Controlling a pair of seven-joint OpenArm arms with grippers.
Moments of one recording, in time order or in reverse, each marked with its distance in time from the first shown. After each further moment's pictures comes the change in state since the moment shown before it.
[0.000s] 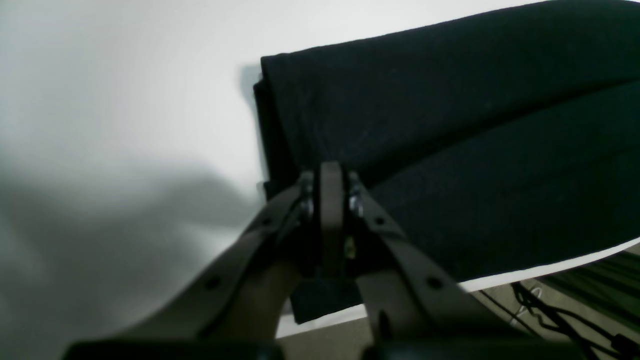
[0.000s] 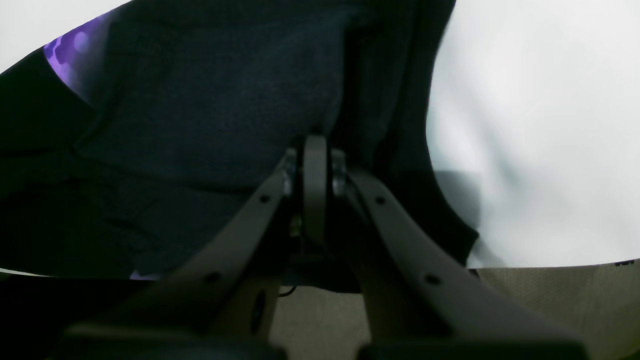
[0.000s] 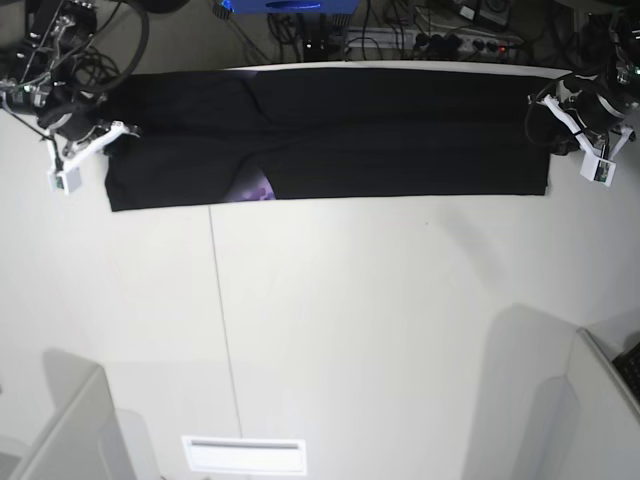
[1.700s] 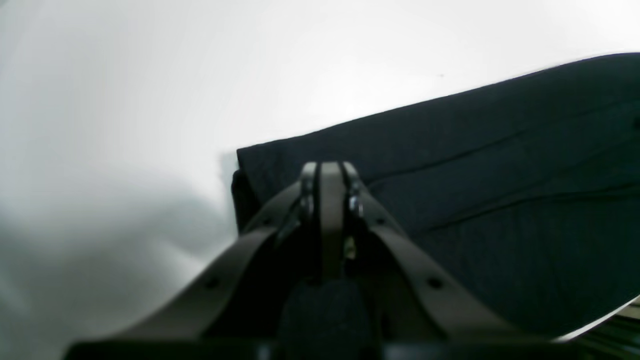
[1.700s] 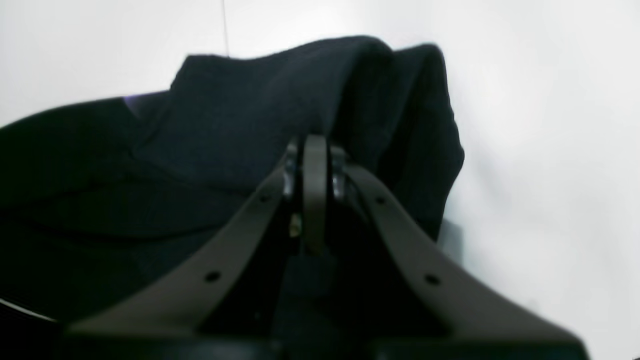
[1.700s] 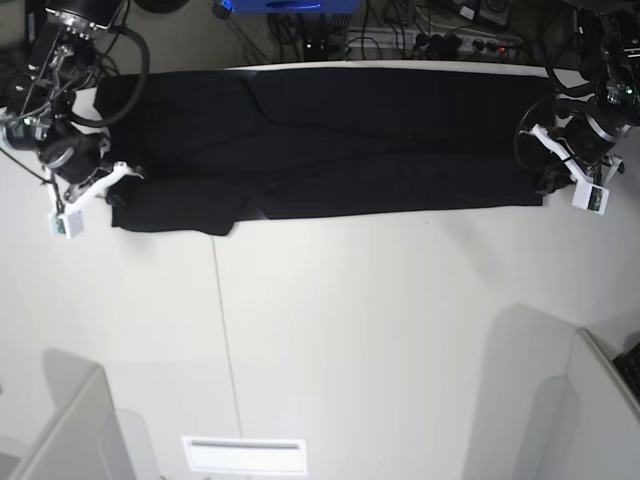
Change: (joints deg) left arm -5.8 -0.3 4.0 -0.4 -0.5 2.3 -6.8; right arm 7.5 1.9 -4.7 -0.4 -0.1 0.0 3.9
